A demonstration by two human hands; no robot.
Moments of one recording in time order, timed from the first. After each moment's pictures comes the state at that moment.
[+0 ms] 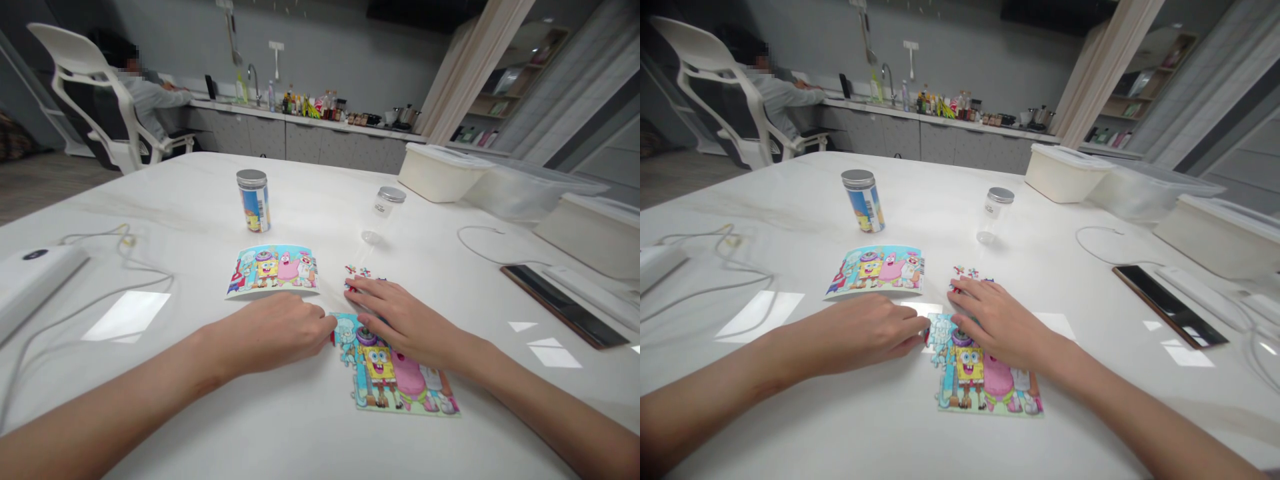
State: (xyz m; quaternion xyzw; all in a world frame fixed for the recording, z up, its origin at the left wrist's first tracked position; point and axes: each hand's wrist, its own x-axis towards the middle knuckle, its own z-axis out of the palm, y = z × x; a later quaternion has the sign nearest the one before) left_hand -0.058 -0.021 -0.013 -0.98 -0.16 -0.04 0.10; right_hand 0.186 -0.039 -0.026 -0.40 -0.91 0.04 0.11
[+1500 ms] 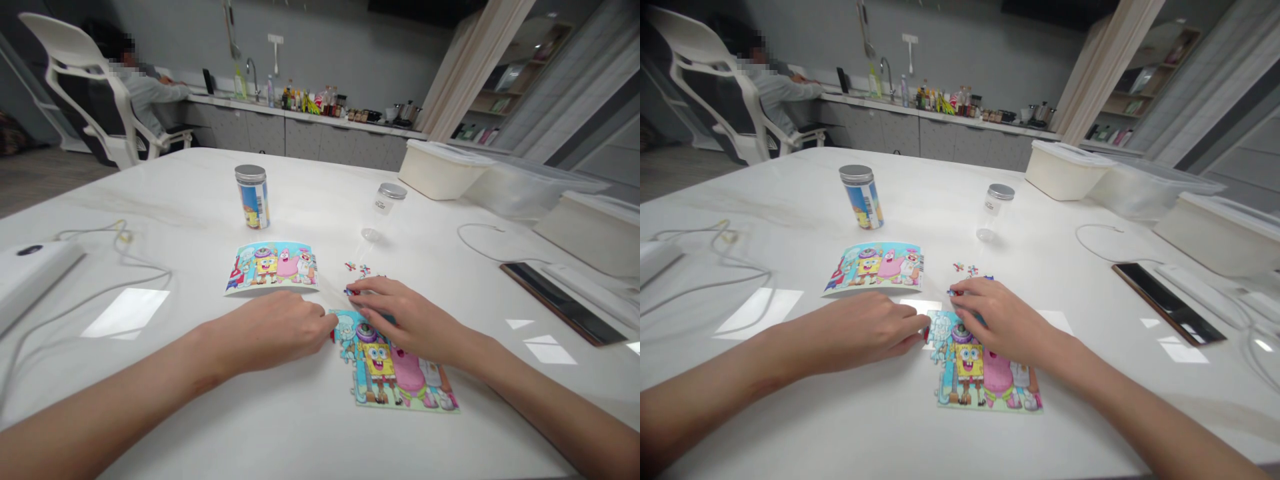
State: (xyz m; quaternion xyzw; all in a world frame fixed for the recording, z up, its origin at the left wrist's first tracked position) left_hand -0.059 -0.021 -0.014 -0.98 -0.16 -0.03 0.10; right_hand 0.185 -0.038 -0.020 -0.38 -0.91 0.09 0.16
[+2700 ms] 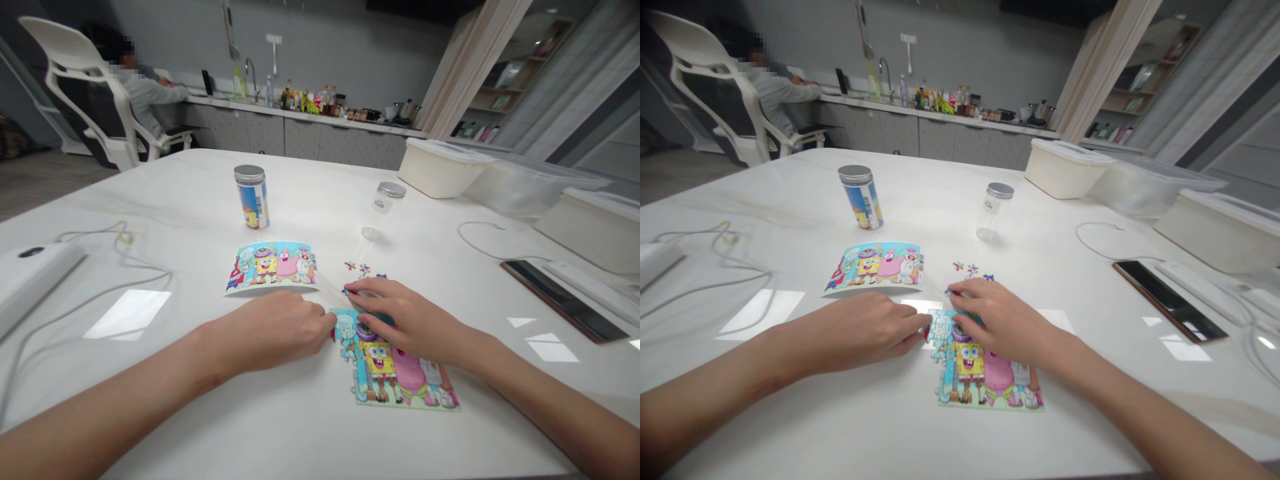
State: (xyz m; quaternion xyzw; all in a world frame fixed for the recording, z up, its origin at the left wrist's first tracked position) left_hand -0.059 -0.021 -0.019 -0.98 -0.15 -0.05 0.09; right_hand 0.184 -0.038 -0.019 -0.37 -0.91 0.09 0.14
